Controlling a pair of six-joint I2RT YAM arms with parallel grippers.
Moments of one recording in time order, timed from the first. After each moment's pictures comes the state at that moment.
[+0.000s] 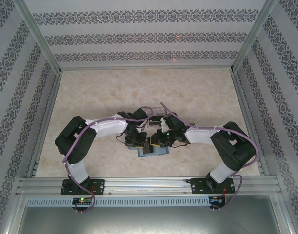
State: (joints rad) left arm -0.71 1.82 1.08 -0.72 0.33 -0.69; right arm 0.63 1.62 0.66 -0.02 -0.64 0.87
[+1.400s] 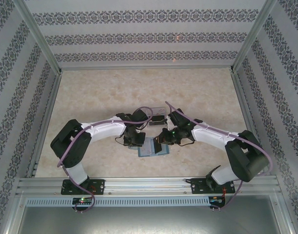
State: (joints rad) left arm -0.75 1.72 1.07 -0.73 0.20 -0.69; right arm 0.58 1.45 0.74 -0.40 -0.50 0.68
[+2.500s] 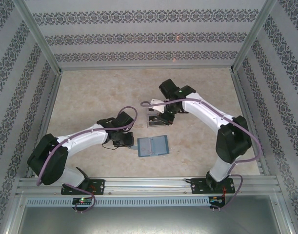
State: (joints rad) left arm -0.66 1.44 0.83 -0.63 0.15 -0.69; right arm 0.55 1.74 1.46 -1.02 -0.20 -0.70
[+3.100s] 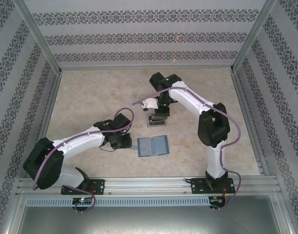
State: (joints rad) left arm -0.66 1.38 0.78 -0.63 0.15 -0.73; right arm 0.55 2.04 1.82 -1.25 -0.16 -1.01
